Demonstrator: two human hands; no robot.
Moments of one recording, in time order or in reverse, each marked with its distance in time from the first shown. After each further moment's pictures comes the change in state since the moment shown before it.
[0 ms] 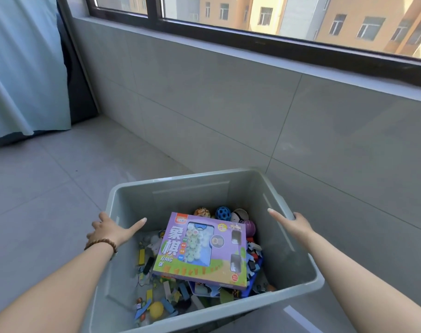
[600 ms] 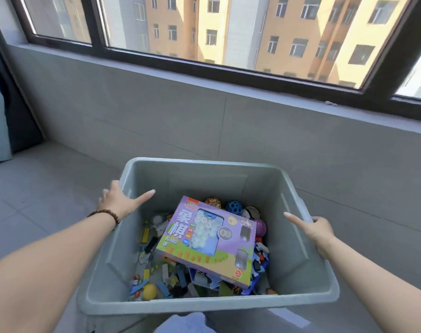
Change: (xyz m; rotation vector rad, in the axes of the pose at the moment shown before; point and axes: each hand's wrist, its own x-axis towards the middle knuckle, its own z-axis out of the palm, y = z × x) left_hand -0.096 0.116 -0.040 -0.176 -0.041 0.446; right_hand -0.113 0.065 -0.149 0.214 0.332 0.096
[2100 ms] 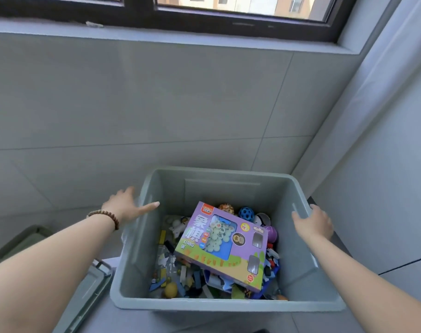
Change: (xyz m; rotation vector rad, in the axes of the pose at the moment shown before) left_hand -0.185 0.214 0.324 0.514 -0.658 0.680; right_hand -0.034 0.278 -0.279 -0.371 0.666 0.410
